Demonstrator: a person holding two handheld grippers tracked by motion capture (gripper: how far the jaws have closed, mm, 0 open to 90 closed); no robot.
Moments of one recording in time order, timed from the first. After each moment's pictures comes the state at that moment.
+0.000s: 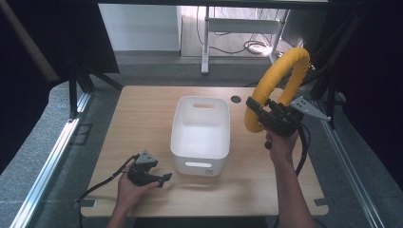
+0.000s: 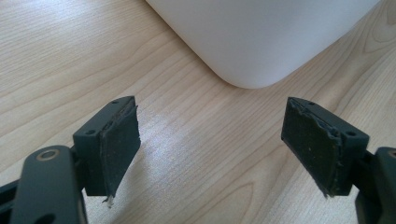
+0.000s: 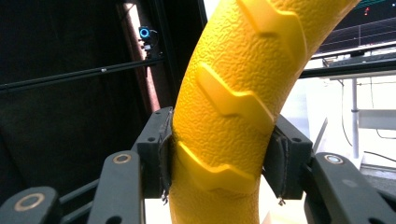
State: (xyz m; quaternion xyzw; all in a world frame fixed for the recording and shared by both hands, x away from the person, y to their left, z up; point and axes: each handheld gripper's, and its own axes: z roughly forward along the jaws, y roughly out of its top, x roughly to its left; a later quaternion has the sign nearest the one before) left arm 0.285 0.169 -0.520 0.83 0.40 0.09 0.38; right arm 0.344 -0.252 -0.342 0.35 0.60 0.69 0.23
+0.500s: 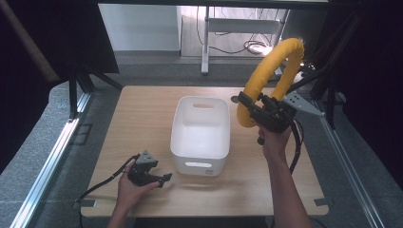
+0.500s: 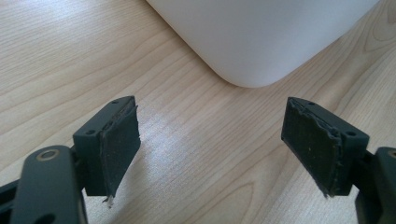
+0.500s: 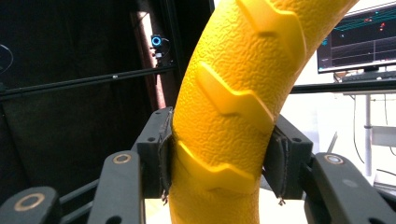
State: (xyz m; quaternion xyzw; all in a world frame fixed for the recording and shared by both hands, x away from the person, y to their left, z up) left arm 0.285 0.168 -0.520 0.83 0.40 0.08 0.38; right arm 0.343 -0.227 -0.324 0.33 0.59 0.70 0.23
